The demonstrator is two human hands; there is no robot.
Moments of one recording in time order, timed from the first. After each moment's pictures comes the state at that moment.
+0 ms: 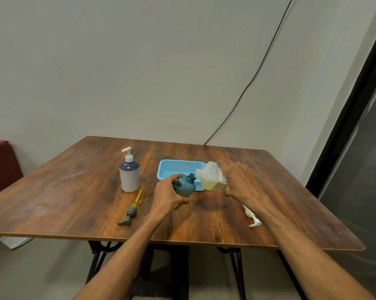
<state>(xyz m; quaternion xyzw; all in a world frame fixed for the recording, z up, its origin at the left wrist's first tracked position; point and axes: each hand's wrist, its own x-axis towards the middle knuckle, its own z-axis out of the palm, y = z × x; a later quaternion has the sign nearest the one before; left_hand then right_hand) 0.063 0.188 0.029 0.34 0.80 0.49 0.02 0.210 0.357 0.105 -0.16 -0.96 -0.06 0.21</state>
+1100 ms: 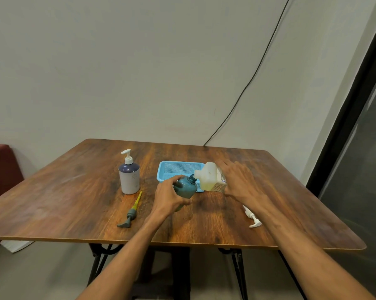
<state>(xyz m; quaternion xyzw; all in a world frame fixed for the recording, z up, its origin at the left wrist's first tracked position) 0.063 0.192 0.029 0.35 0.80 0.48 0.02 0.207 0.357 0.106 -0.17 -0.96 -0.07 0.21</state>
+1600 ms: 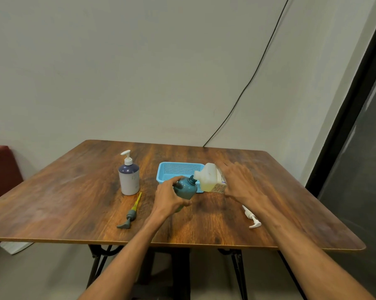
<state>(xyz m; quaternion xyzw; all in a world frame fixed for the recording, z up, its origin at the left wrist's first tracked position) 0.064 0.191 0.030 0.36 0.80 0.48 0.02 0.209 0.356 0.107 -0.17 -0.96 -0.08 0.20</state>
